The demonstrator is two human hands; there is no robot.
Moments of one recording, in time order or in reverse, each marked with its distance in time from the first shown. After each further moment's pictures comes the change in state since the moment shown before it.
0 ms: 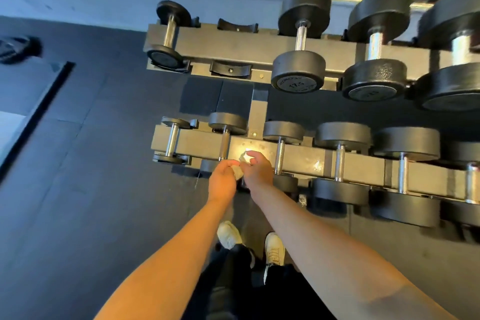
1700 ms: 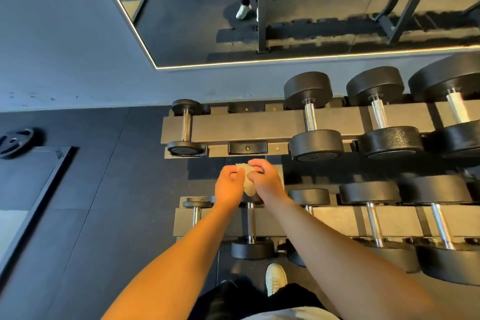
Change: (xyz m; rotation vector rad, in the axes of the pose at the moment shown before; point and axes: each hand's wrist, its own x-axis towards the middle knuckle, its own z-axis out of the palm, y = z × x) left_hand 0.167 0.153 -0.084 0.118 -0.064 0.183; right_hand 0.075 -0.190 0.057 0.227 -0.056 -0.229
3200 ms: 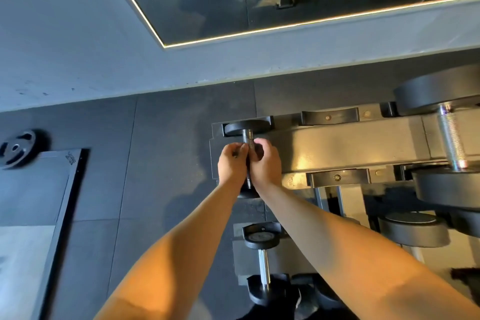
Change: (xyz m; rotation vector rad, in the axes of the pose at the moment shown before) left_hand 0.326 -0.031 -0.150 -0.051 0.037 -0.056; right_hand 0.253 0.000 0.272 -0.258 0.296 -0.056
